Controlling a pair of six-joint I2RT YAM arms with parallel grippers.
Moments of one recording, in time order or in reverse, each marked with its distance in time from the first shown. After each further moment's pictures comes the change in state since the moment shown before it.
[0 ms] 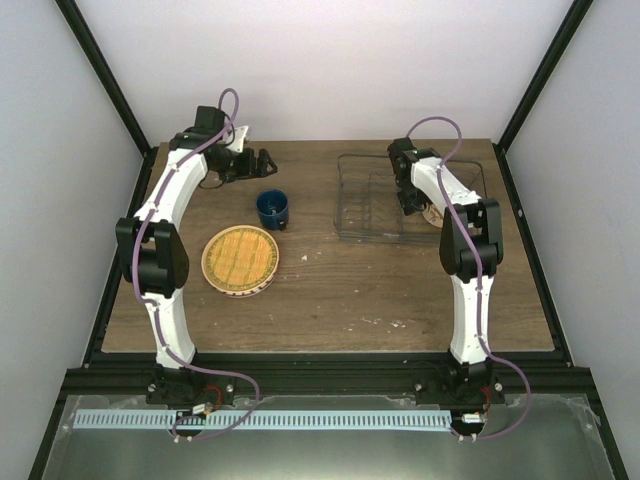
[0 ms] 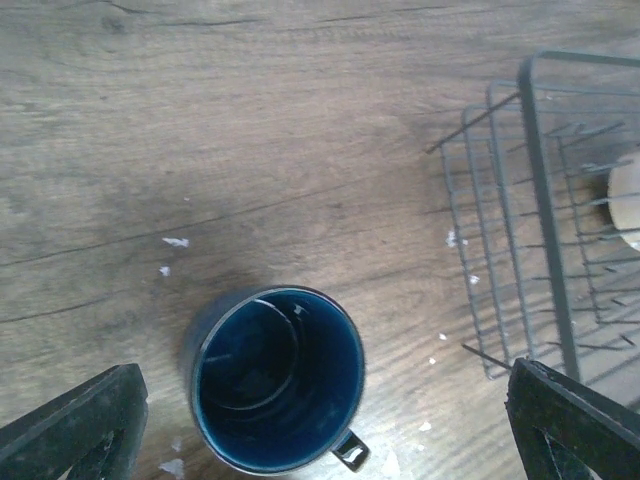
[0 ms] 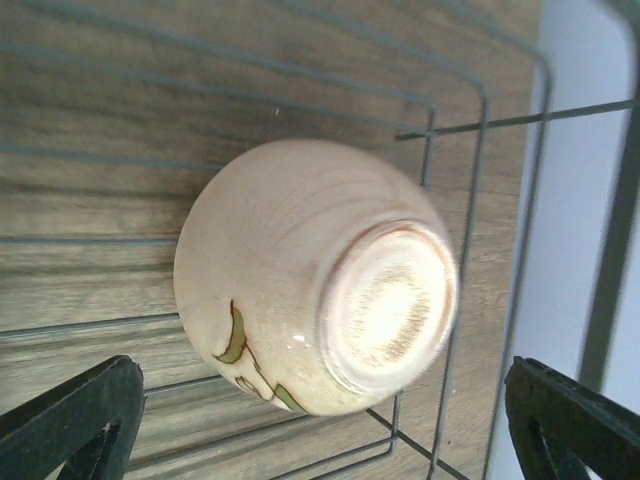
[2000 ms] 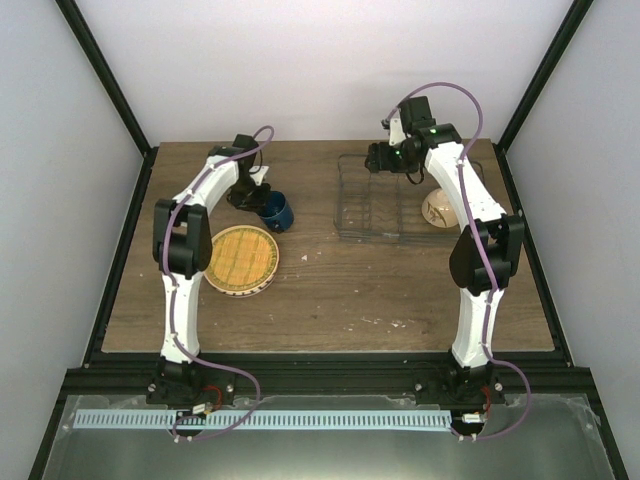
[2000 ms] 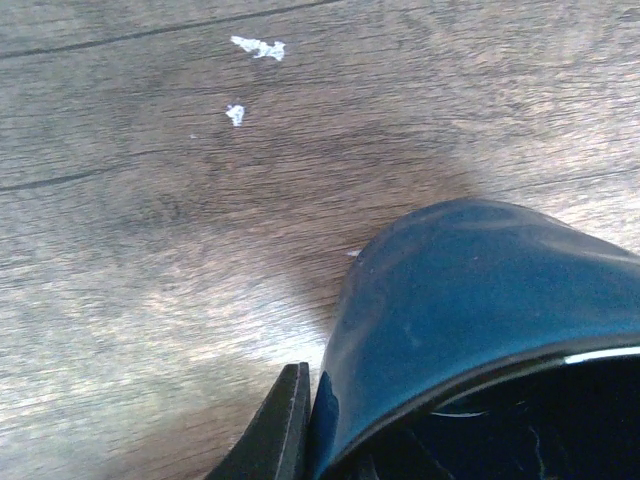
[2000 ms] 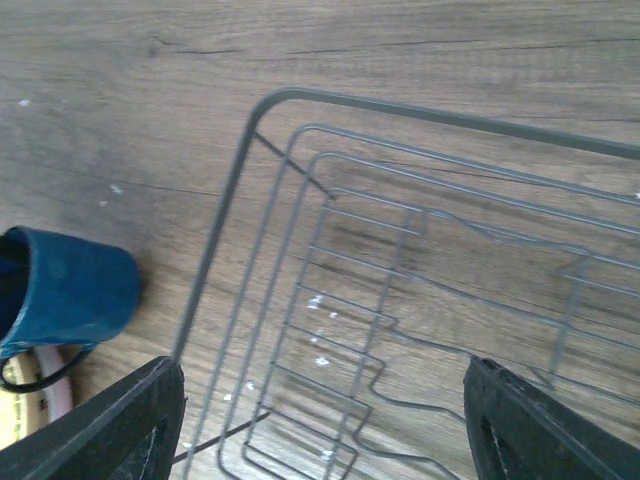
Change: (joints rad) left arm -0.085 0.261 0.056 -0.177 -0.300 0.062; right arm 0.005 -0.140 0.143 0.148 -0.878 0.111
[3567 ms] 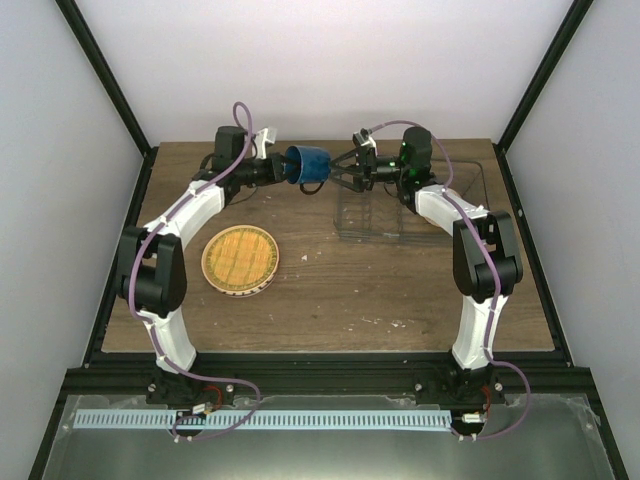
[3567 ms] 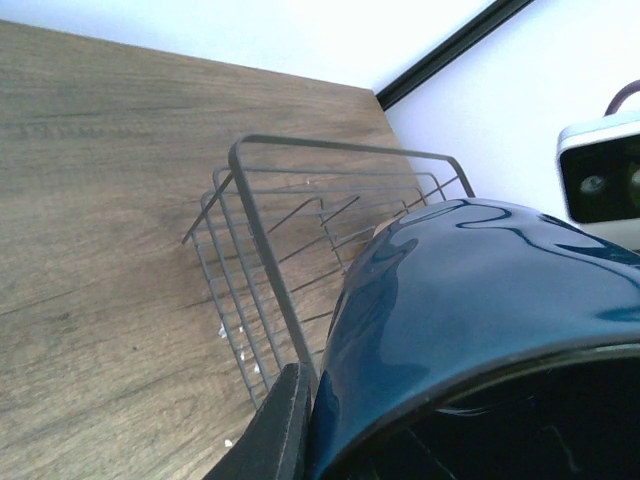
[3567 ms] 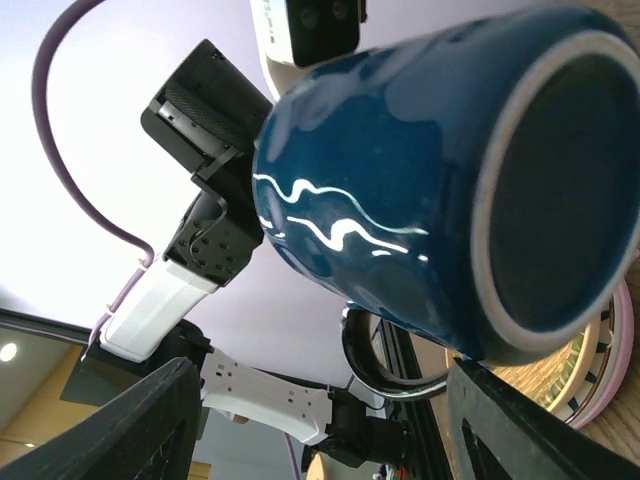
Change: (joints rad) left arm -0.047 -0.433 -0.519 0.959 0.531 -0.432; right arm 0.021 -0.068 -0.614 1.501 -1.099 1.099
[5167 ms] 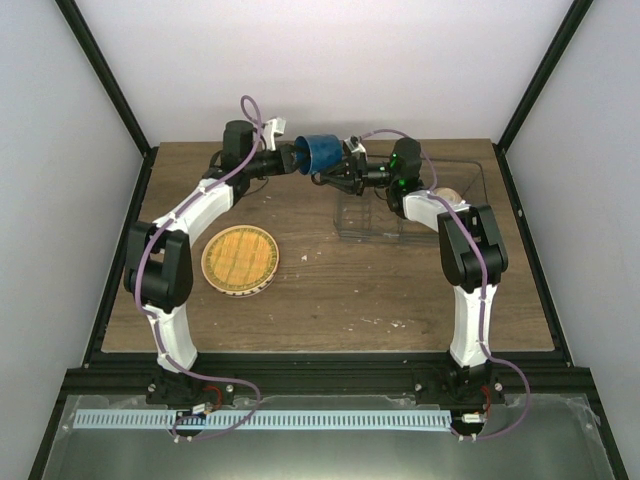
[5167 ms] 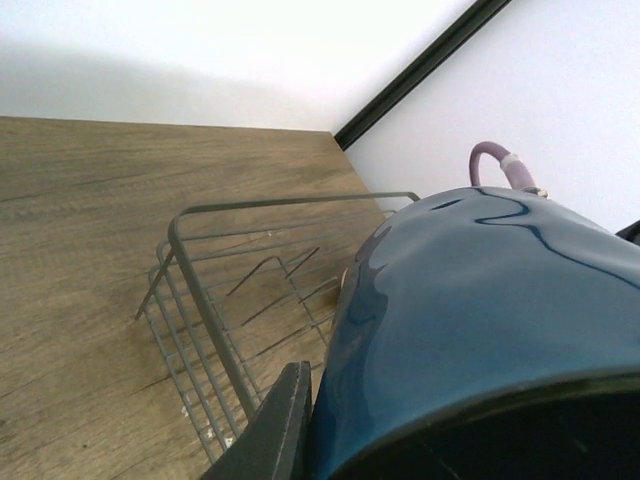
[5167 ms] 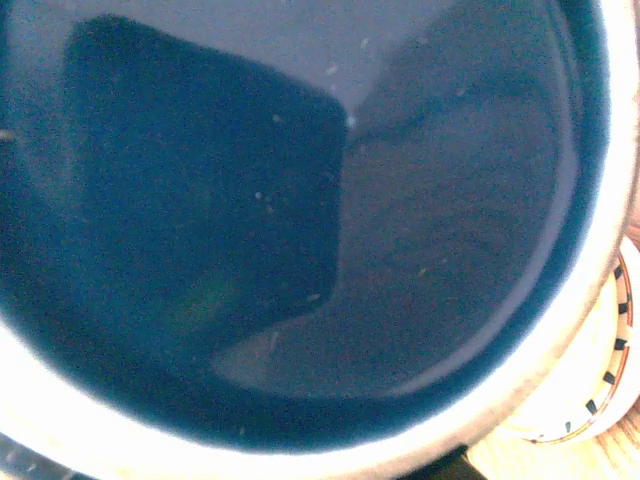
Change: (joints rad) left arm -0.042 0.053 0.044 0.174 -0.002 -0.043; right arm 0.035 0.119 0.000 0.264 0.004 0.227
